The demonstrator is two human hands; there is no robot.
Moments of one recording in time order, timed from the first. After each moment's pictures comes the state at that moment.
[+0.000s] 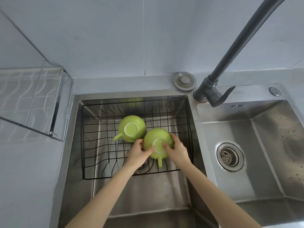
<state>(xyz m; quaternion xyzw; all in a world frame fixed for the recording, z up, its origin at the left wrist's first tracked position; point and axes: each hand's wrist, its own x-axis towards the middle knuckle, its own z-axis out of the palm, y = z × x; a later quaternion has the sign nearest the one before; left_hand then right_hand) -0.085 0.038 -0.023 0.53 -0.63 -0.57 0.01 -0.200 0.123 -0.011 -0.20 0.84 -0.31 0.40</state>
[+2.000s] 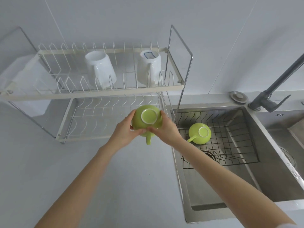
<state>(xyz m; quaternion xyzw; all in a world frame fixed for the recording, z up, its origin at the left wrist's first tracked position) 0.231 -0.160 0.118 0.39 -0.82 -0.40 0.13 0.104 -0.069 0.129 -0.38 0.81 -0.33 0.30</state>
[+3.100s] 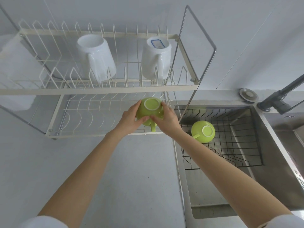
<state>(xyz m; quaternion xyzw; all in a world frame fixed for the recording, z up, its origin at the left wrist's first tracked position) 0.193 -0.203 0.085 0.38 -0.83 -0.40 0.08 0.082 -0.110 0.104 -0.39 0.82 -0.31 0.27</state>
